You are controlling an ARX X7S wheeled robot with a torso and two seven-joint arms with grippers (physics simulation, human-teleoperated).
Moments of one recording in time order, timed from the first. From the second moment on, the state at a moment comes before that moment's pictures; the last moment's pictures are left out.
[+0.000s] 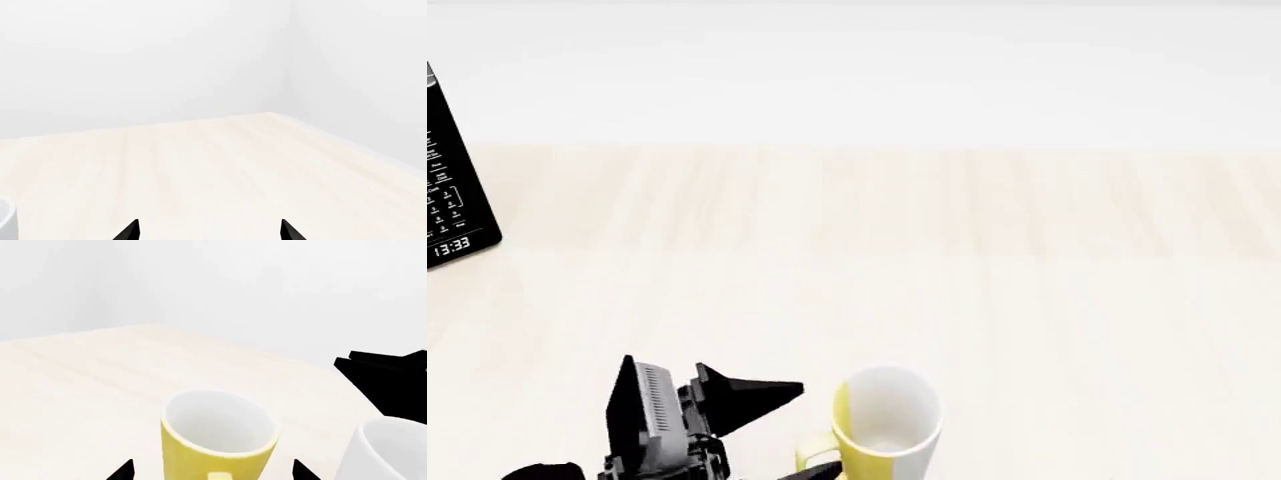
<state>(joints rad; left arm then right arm) -0.82 -0.02 0.14 -1.27 -0.22 0.31 1.16 -0.17 0.29 -0.03 -0.26 0.27 0.01 0.41</state>
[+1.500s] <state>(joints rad) 0.03 -0.02 -0.16 0.21 -0.57 0.40 0.32 -0.24 0.27 0.11 -0.49 0.20 -0.14 0.61</state>
